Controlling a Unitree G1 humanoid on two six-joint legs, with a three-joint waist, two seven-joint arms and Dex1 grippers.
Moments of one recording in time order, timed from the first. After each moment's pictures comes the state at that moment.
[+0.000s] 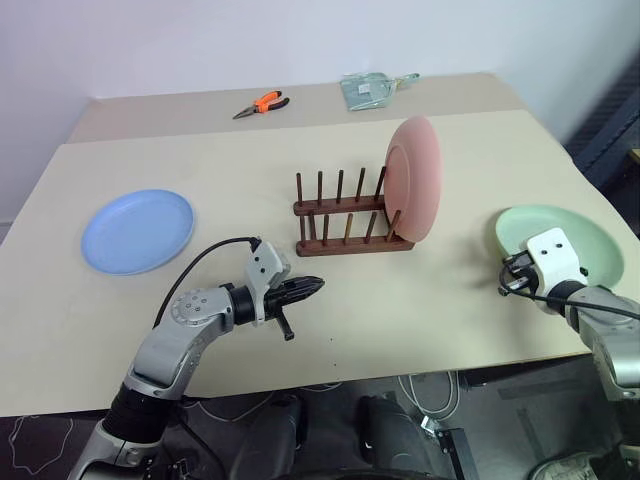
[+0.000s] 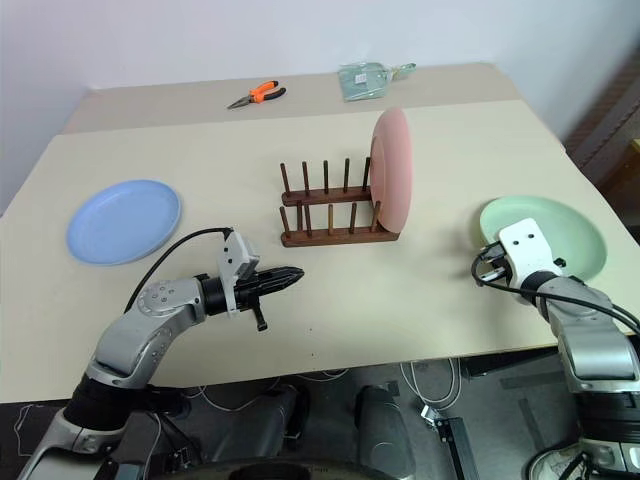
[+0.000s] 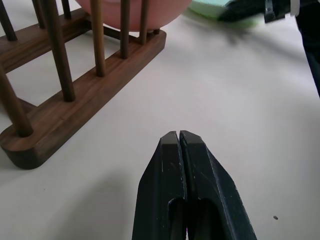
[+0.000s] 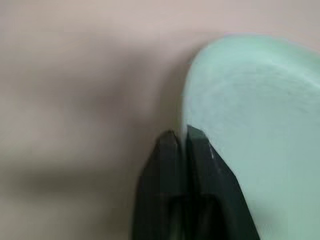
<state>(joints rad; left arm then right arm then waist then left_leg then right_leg) -0.20 0.46 -0.18 -0.28 -0.37 0.49 -0.79 -0.08 -0.79 -0.20 -0.05 0.18 0.52 0.45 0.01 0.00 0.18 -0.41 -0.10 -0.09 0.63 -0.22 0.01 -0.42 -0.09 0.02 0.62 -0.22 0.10</state>
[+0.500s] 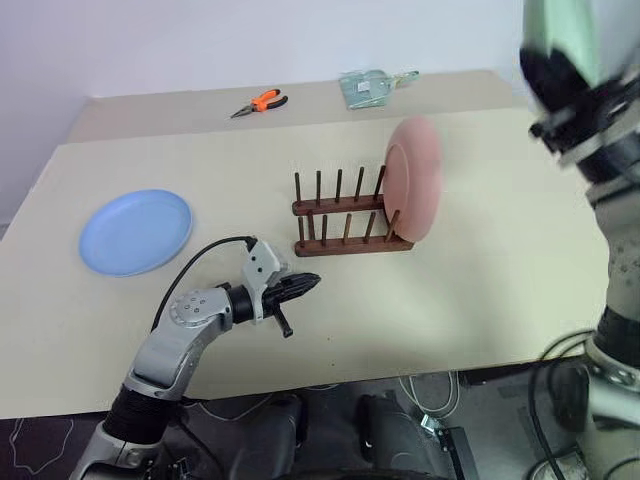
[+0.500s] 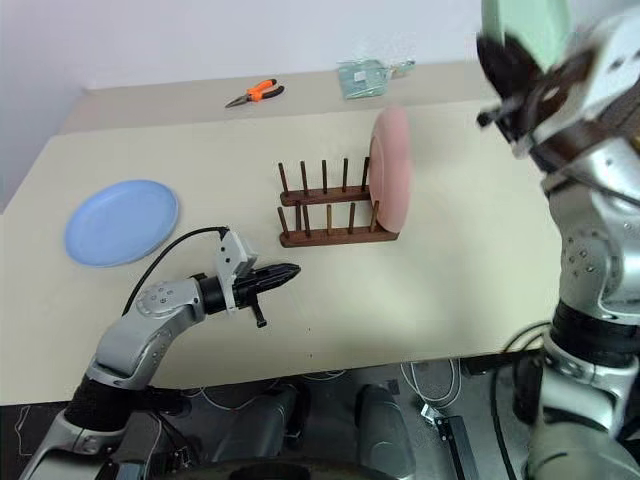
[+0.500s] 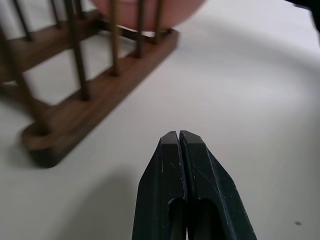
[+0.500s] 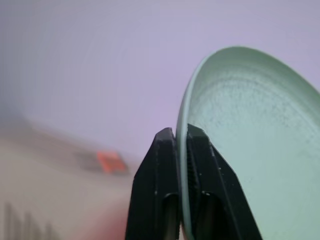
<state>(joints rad) -0.19 0.44 -0.16 -0.25 -0.34 0.43 -0.74 -0.69 -0.57 -0.39 -0.39 0.74 0.59 0.37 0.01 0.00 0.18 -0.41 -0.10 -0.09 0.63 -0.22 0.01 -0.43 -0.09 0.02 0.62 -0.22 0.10</state>
